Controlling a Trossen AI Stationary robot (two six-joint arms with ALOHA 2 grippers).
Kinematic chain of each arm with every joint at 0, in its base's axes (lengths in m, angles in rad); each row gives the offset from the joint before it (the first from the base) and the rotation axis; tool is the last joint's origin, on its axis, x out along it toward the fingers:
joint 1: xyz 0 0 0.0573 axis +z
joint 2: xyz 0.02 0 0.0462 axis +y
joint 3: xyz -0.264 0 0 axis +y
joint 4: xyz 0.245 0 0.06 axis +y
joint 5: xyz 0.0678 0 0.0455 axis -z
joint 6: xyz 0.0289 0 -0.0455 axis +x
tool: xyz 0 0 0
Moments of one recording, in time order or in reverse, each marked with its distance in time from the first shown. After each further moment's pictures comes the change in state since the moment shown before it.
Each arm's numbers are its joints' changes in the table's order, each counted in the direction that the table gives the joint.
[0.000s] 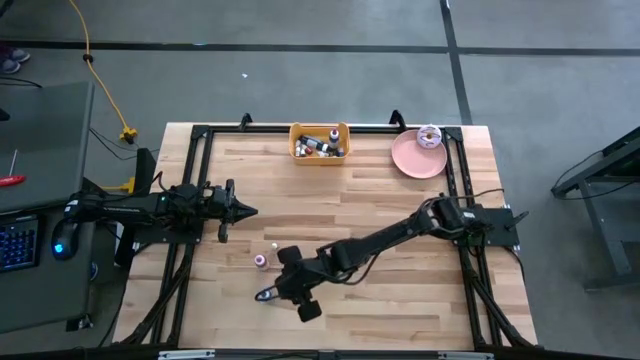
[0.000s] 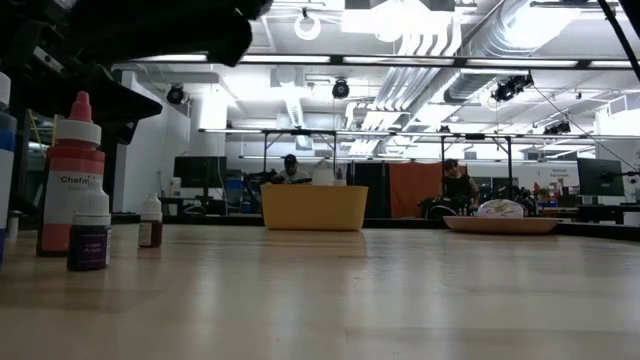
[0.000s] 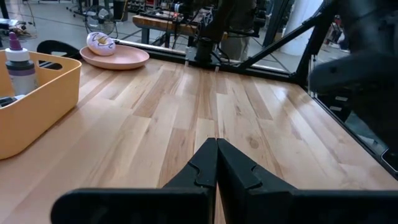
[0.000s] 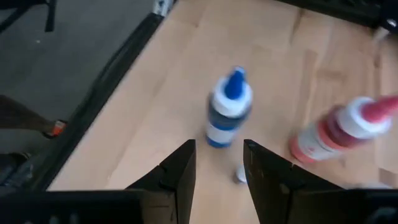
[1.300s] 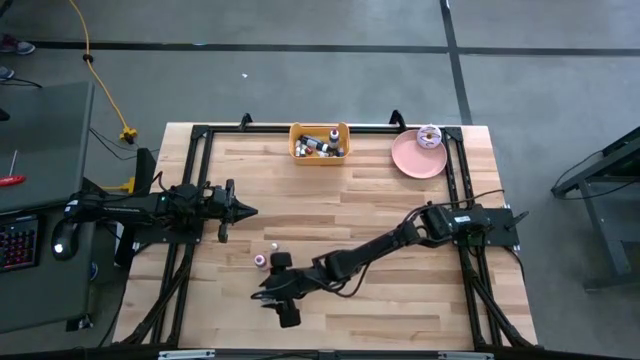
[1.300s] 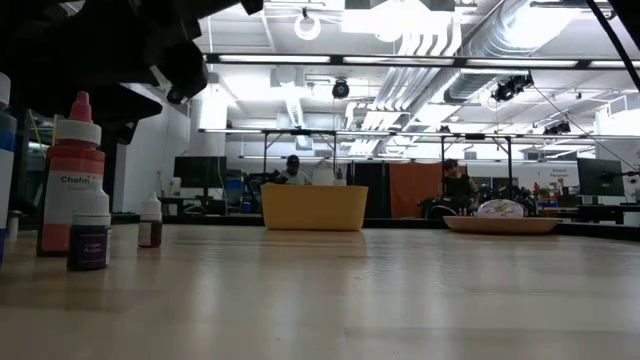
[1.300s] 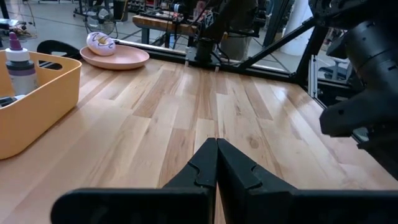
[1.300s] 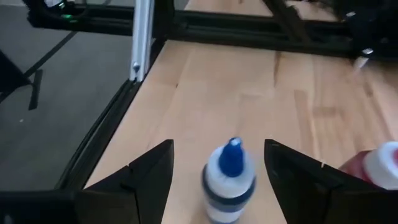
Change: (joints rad) left arm 0.000 0.000 0.000 0.000 -0.001 0.000; right arm 0.021 0.128 -0.002 -0.350 0.123 0.158
